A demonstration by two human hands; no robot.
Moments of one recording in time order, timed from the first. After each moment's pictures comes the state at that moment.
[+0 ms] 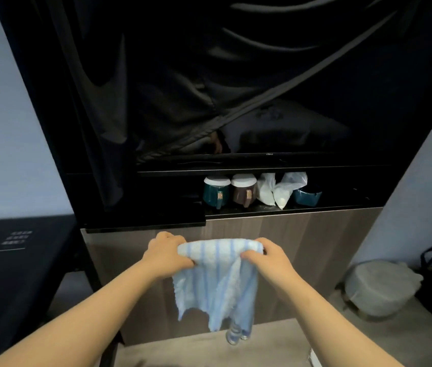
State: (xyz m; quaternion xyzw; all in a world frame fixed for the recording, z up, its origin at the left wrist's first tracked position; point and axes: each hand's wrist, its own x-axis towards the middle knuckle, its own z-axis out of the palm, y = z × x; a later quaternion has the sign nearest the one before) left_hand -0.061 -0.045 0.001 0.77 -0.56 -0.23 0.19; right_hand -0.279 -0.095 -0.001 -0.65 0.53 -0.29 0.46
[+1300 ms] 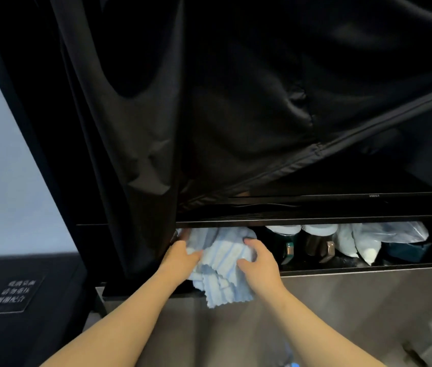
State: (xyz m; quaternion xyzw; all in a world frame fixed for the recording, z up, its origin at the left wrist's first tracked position) left_hand 0.102 -0.204 -0.038 0.80 -0.35 -0.32 0.35; right_hand -0.065 -0.247 -0.033 -0.66 0.53 -0.28 0.45
